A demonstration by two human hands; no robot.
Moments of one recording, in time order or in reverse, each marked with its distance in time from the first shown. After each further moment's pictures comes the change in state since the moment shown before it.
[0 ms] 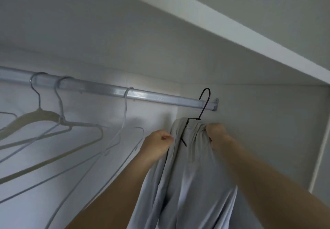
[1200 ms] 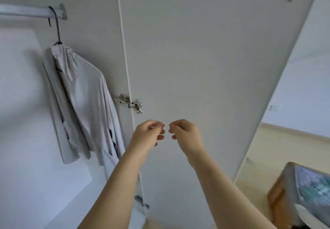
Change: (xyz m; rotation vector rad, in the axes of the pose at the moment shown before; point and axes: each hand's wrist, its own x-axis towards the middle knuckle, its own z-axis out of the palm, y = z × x) left_hand -0.335 0.056 0.169 -0.268 -0.697 -0.220; right_hand -0.391 0.192 -0.178 0.064 0.403 0.224
